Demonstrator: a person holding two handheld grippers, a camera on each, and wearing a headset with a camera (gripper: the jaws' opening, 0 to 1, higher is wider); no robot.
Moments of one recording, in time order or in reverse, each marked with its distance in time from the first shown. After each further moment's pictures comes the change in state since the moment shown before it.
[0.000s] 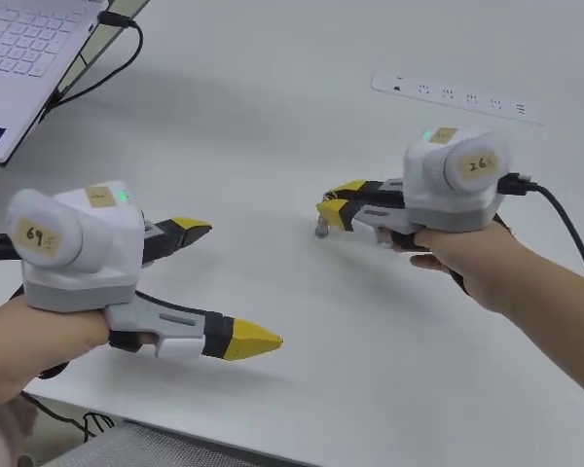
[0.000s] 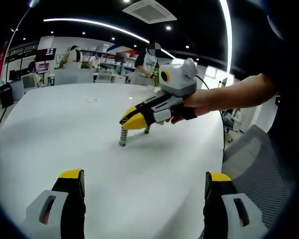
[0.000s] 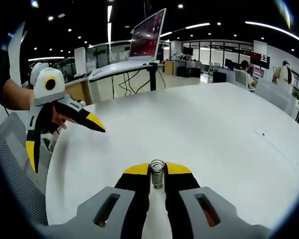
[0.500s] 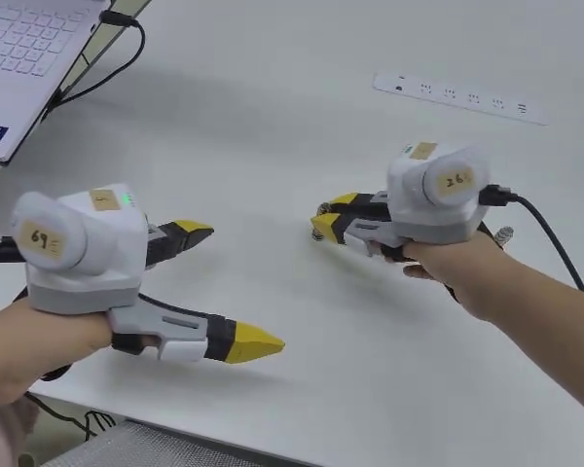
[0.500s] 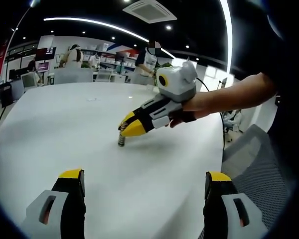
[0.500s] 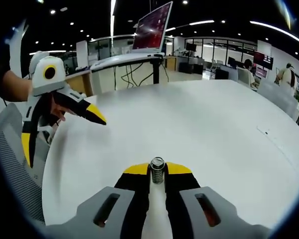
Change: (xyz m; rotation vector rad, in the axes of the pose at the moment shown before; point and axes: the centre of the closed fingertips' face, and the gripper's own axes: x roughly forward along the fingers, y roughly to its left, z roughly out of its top) left arm 0.001 -0.003 -0.002 -0.002 0.003 -0.004; right arm 0.005 0.004 -0.013 -0.042 0.046 0.005
